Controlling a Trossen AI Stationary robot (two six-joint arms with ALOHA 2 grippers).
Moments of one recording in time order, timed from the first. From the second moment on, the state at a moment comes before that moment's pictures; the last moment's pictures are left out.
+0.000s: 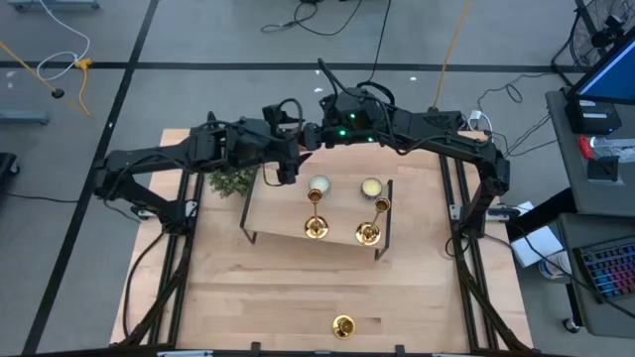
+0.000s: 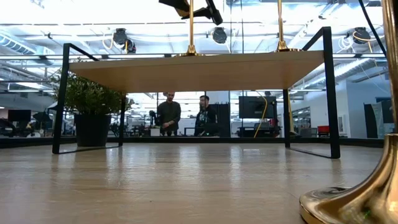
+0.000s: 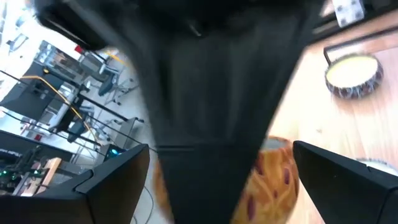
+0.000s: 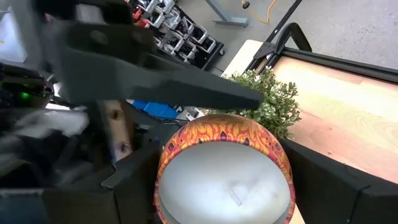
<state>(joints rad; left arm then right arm) 0.13 1.40 1.48 -0.46 -0.42 0.59 -0.26 1.77 1.92 -0.52 -0.08 0.84</state>
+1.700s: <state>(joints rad) 0.09 1.41 1.48 -0.45 -0.53 0.59 -0.26 1.77 1.86 -0.48 -0.07 0.86</state>
